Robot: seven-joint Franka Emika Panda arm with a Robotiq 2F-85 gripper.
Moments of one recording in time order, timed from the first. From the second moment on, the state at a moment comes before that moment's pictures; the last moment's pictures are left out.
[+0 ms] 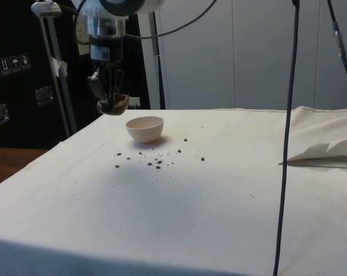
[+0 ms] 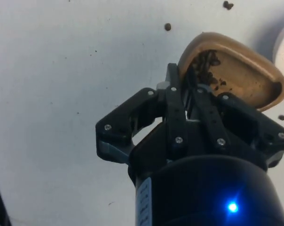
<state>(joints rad) -0.01 0.39 0.01 -1.88 0.05 2.43 0.00</state>
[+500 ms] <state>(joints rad) -0.02 0.37 -0.03 -1.87 0.21 2.41 -0.14</state>
